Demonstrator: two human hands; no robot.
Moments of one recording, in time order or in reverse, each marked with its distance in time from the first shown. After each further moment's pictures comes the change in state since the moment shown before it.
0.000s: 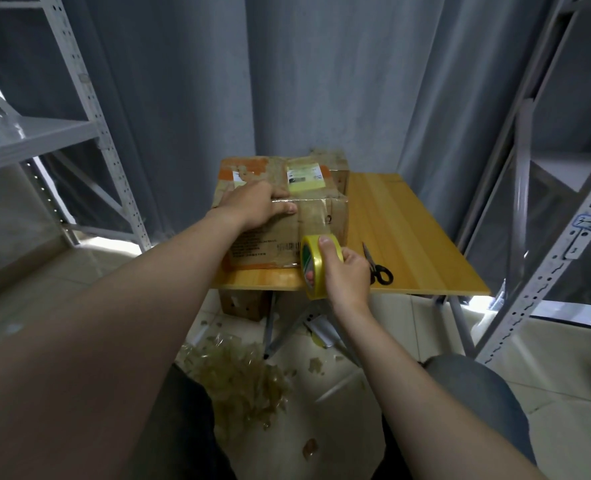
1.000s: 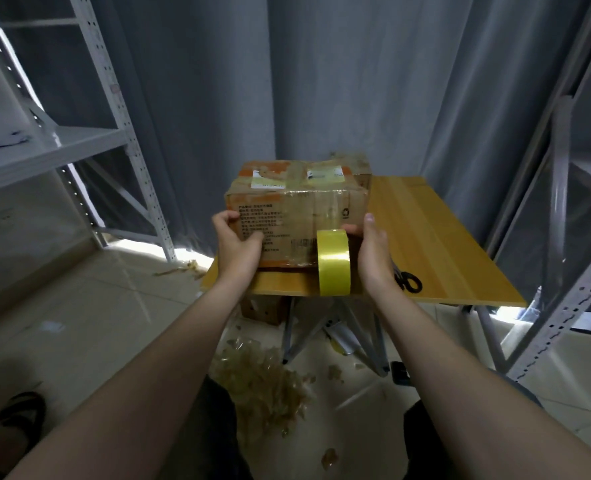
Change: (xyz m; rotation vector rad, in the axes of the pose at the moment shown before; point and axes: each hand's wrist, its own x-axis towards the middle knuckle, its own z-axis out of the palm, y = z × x) left_hand -0.093 -0.005 0.042 -0.919 0.597 -0.427; right_hand 0.055 -0.010 0.006 -0.055 -0.069 -0.030
